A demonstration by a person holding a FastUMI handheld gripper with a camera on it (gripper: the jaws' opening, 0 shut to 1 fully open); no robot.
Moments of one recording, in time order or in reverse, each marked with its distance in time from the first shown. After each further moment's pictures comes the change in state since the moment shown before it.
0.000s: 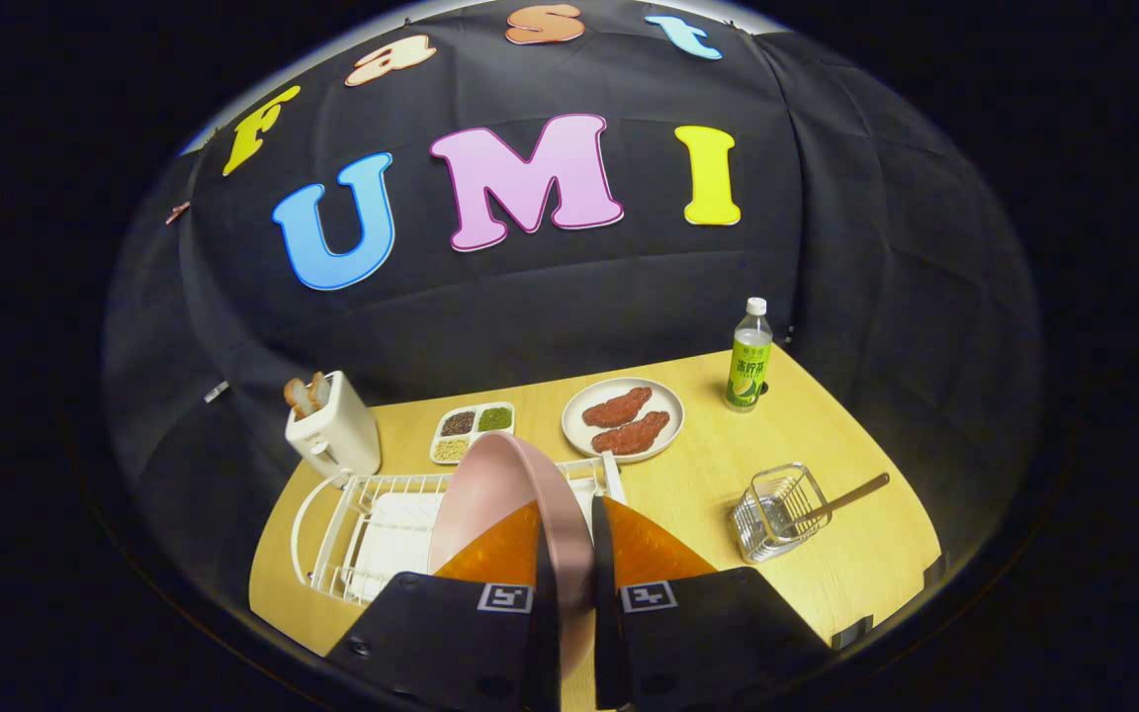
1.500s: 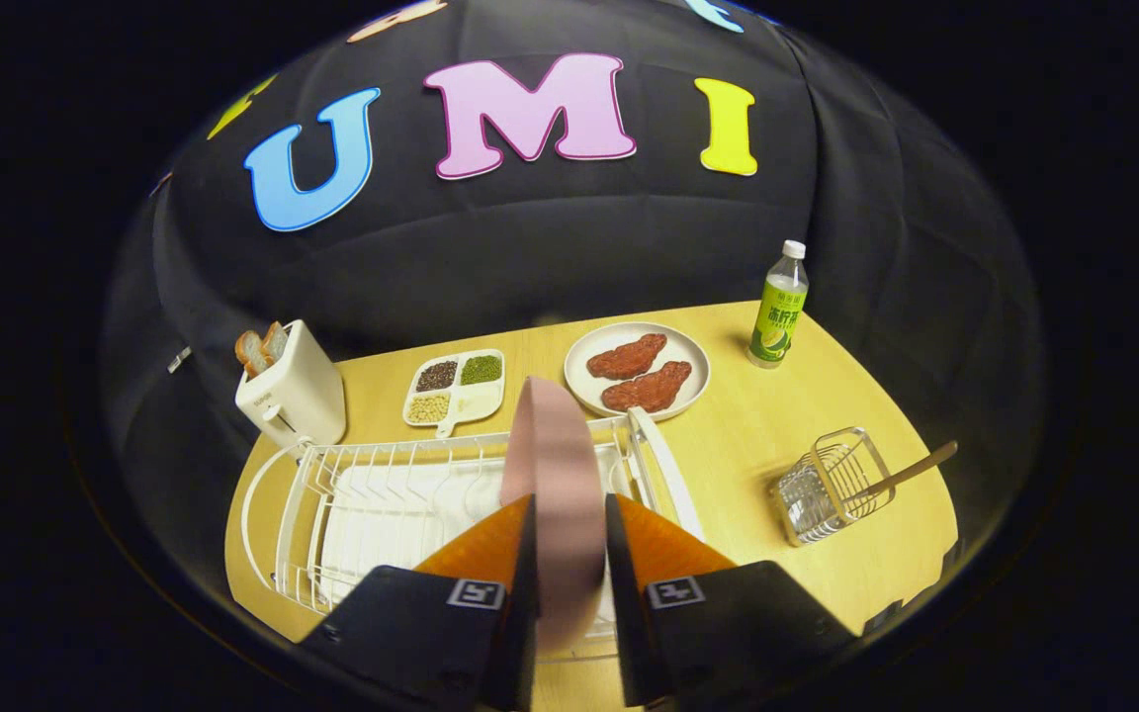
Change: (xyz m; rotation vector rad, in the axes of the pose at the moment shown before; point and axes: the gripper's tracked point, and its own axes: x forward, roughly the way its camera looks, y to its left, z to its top) arm 0.095 0.026 -0.039 -0.024 0.136 -0.130
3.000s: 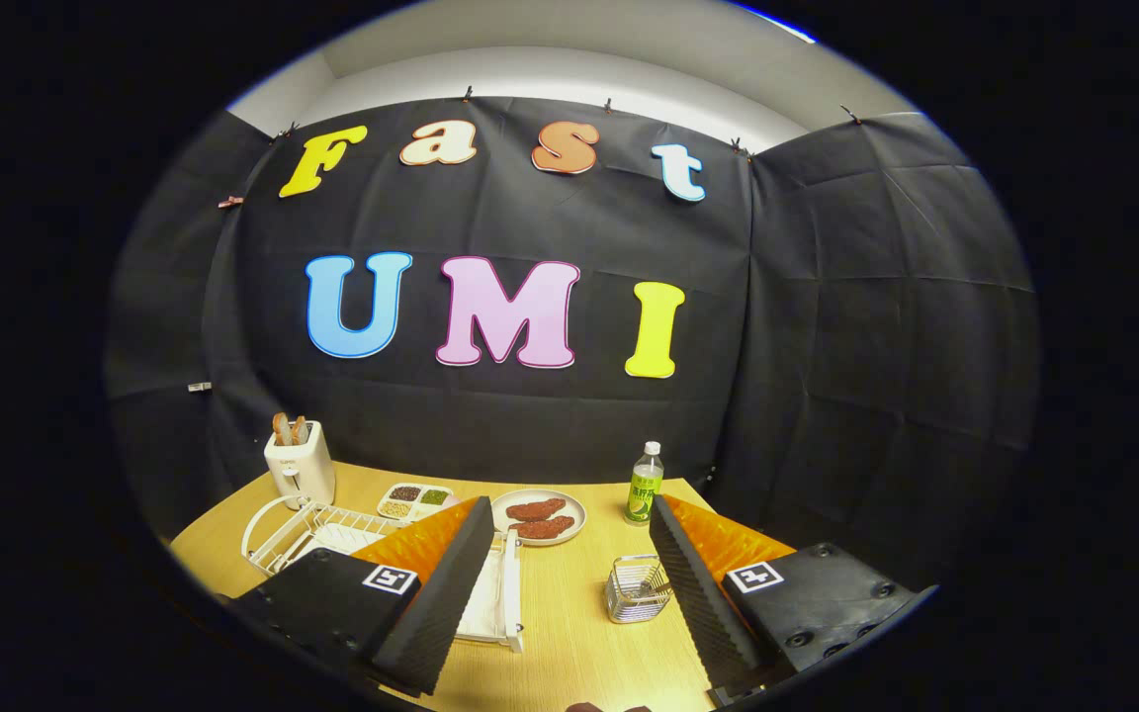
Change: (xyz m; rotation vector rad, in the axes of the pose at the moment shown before) arm -0.217 -0.112 0.078 -0.162 -0.580 -0.040
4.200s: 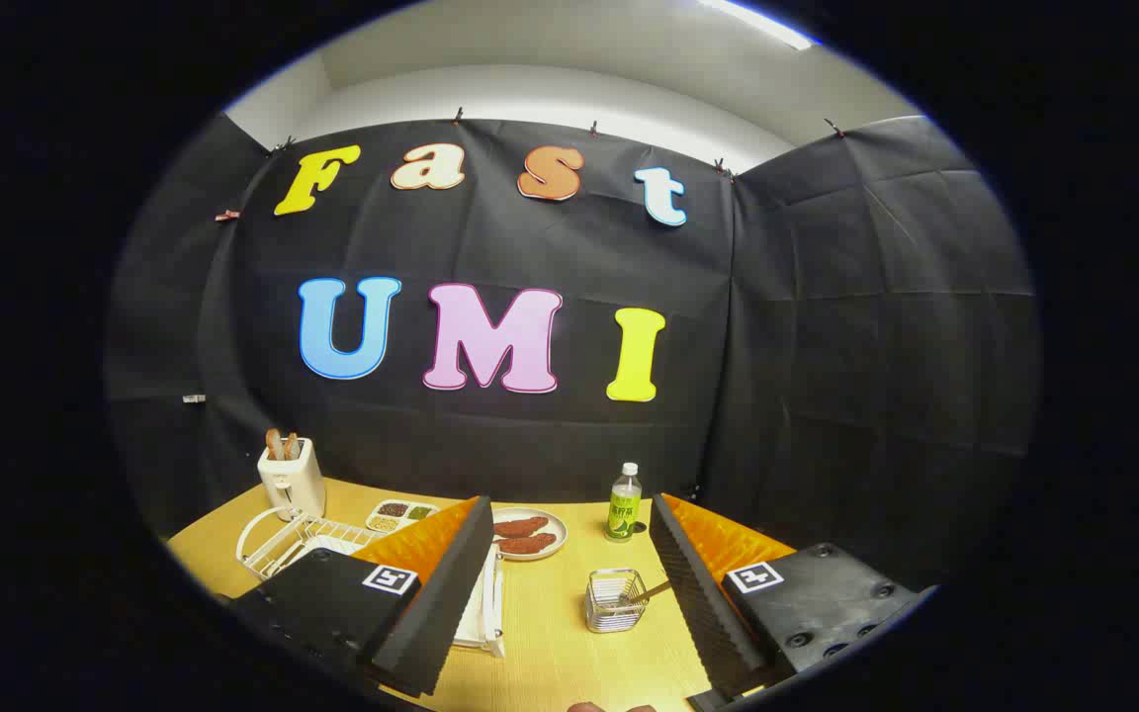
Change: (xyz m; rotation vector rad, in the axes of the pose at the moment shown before) arm -0.028 -0.026 0.019 0.000 -0.080 -0.040
